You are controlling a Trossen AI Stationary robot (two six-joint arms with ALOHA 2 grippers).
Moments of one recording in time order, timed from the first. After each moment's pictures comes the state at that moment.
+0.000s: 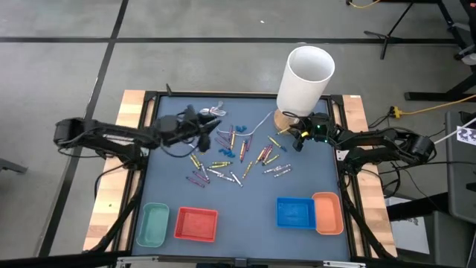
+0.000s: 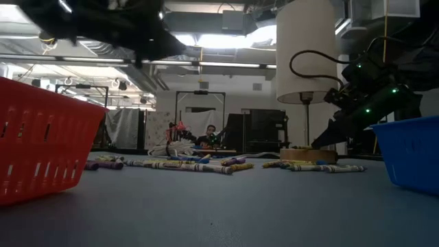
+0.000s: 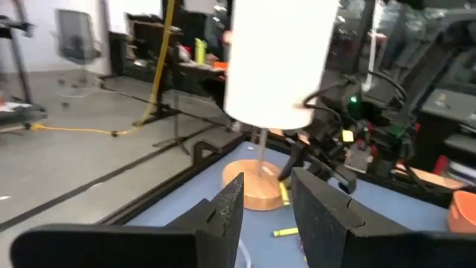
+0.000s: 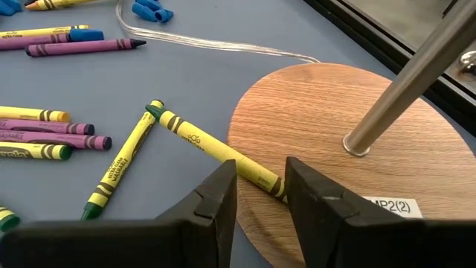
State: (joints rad) left arm 0.18 1.15 0.50 0.62 -0.31 -0.15; right arm -0.66 1.22 0.15 0.48 -0.13 -0.18
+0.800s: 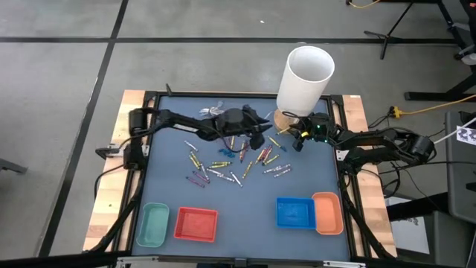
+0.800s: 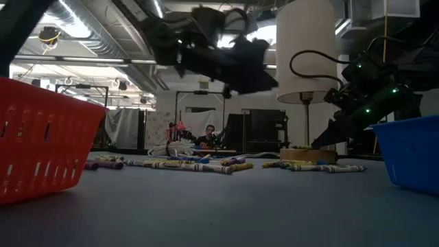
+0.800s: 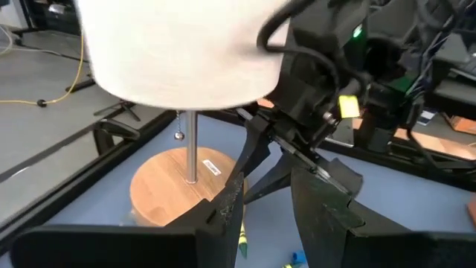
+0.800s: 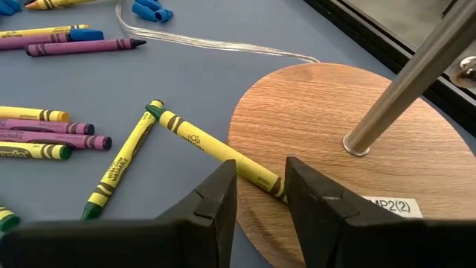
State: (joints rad) left arm 0.24 1.99 1.19 0.62 -0.08 -0.15; right arm -0.66 1.22 0.15 0.48 -0.12 -0.18
